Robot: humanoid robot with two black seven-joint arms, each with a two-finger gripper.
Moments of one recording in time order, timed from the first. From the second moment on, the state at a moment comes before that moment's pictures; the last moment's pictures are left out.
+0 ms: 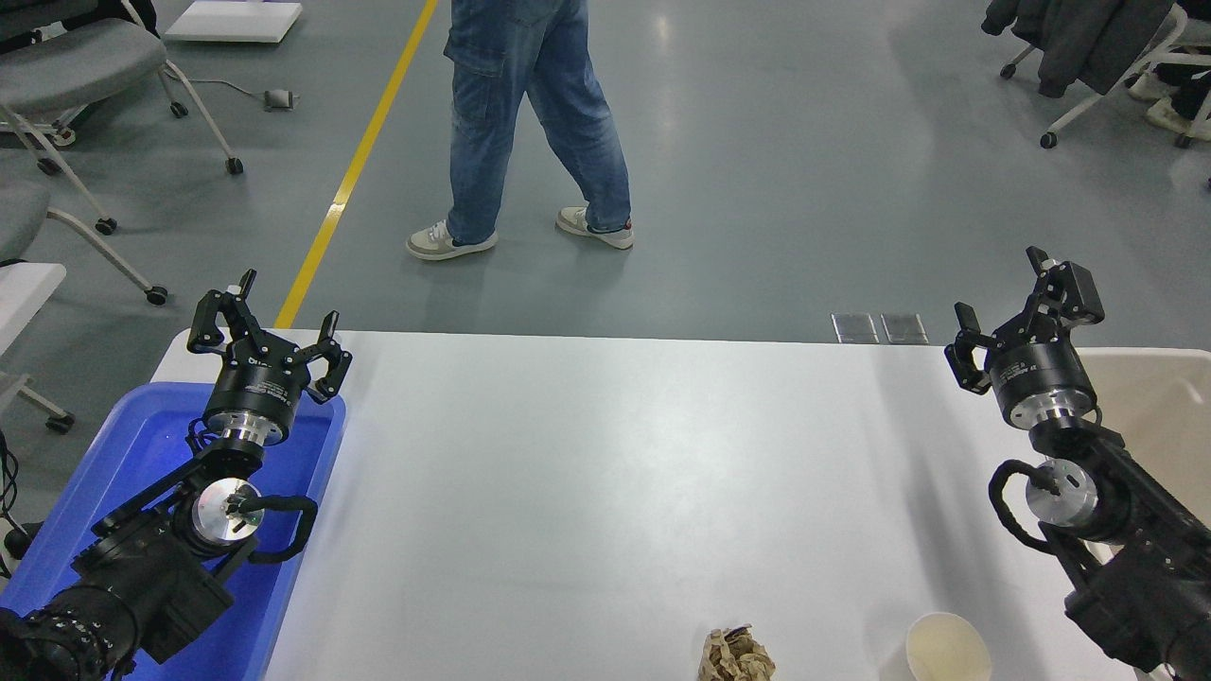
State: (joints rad) left arm -0.59 0.29 -0.81 -0.47 -0.06 -0.50 -0.60; right arm 0.51 -0.30 1.14 0.73 -0.43 0.05 0.43
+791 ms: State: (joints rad) left arm -0.59 0.29 -0.81 -0.47 -0.06 -0.50 -0.60; right arm 0.51 -0.29 1.14 0.73 -0.43 0.06 0.43
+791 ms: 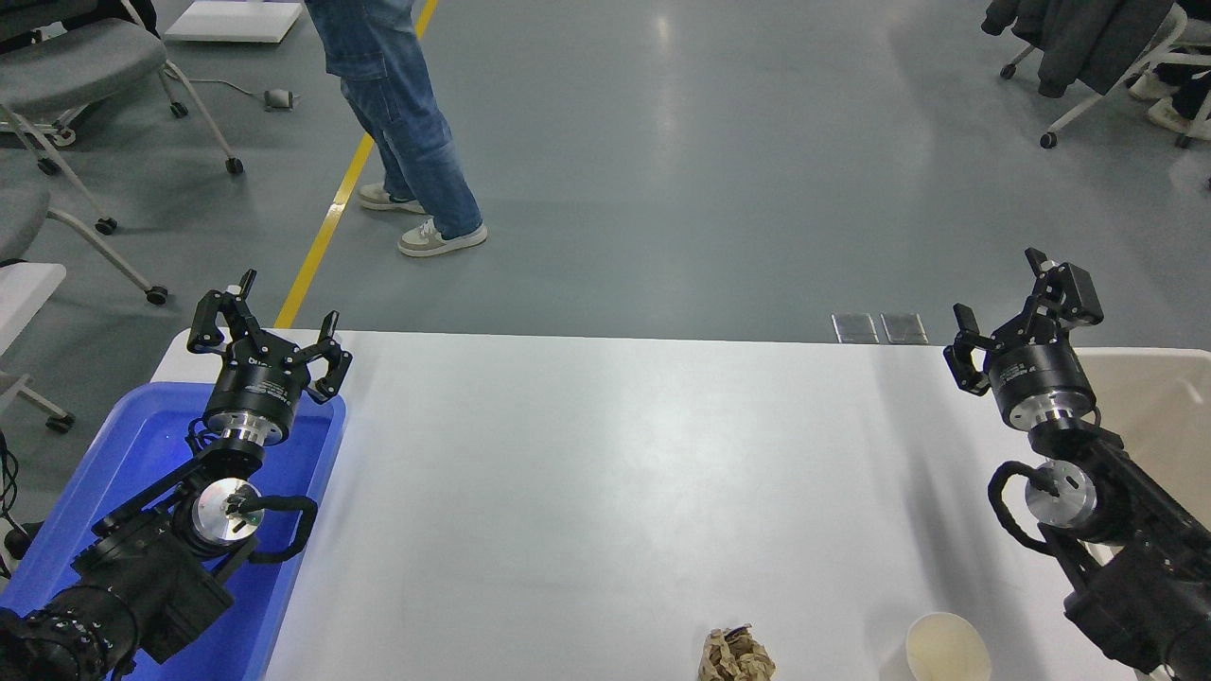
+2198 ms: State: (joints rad) left arm -0.59 0.29 -0.81 -0.47 -0.06 -0.50 -0.60; right arm 0.58 -0.30 1.12 0.64 -0.36 0.07 0.43
